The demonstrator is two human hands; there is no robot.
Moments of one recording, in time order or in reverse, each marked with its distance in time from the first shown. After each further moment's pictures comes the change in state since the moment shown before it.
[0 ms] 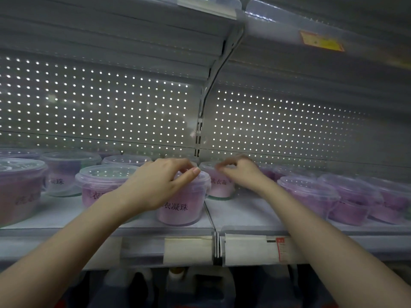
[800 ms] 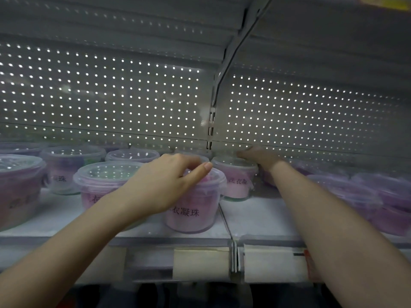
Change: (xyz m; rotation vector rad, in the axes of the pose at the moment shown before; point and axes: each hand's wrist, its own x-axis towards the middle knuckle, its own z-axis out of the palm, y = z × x) left_hand 0.007 -0.006 -0.001 -0.100 -0.010 -0.046; right_hand 0.096 0.043 0.020 0.331 -0.084 0.275
